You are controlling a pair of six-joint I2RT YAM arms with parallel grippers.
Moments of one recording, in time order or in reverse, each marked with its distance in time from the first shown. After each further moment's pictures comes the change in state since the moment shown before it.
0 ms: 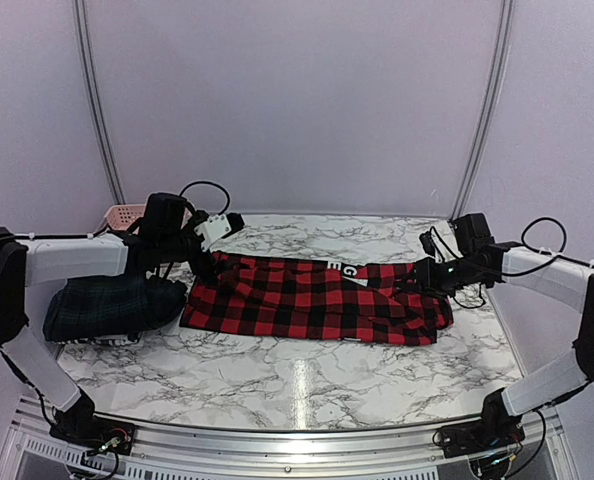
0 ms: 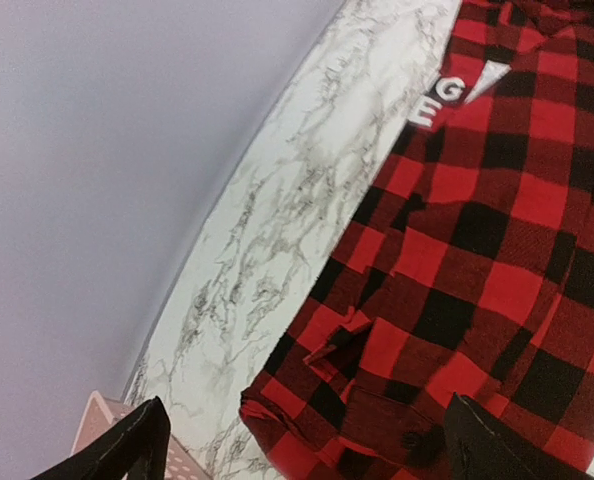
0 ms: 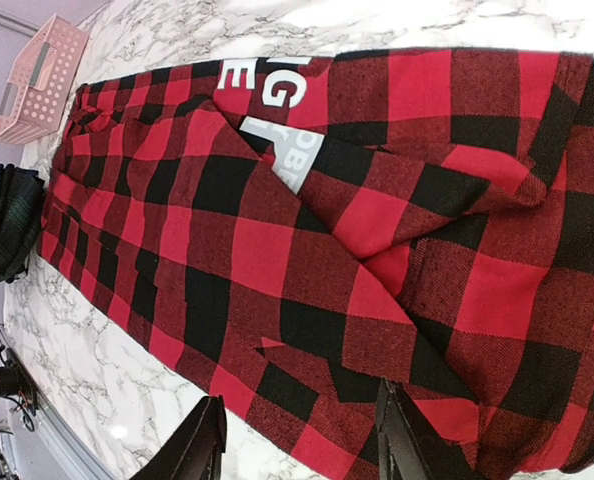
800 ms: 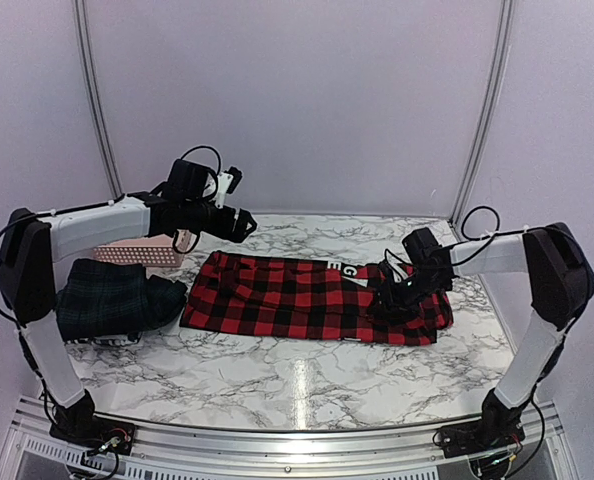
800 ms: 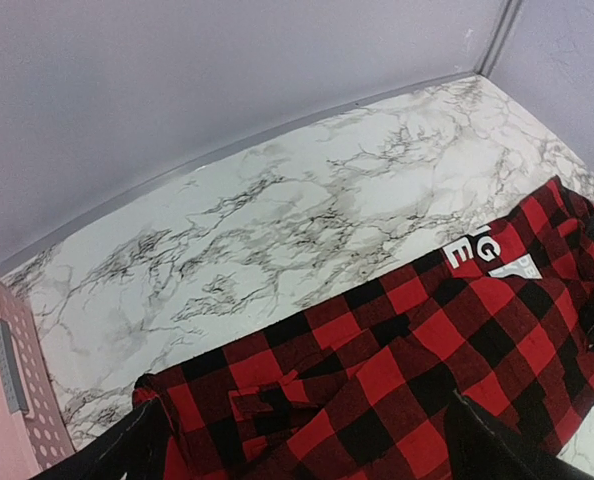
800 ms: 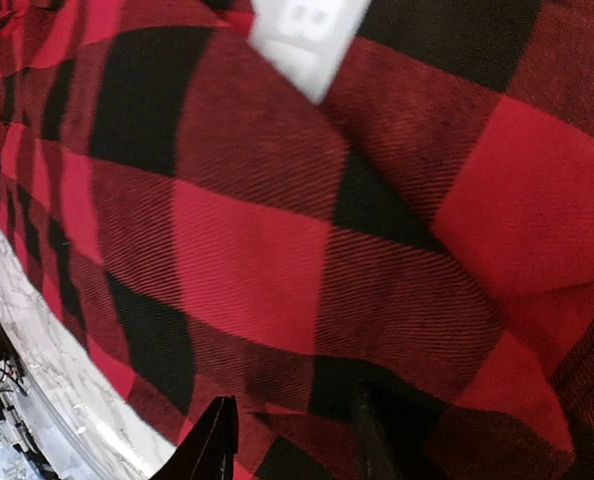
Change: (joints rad) left arm -0.001 0.185 0.402 -0.266 -0.050 -0.751; right arm 0.158 0.375 0.133 0.010 -0.024 0.047
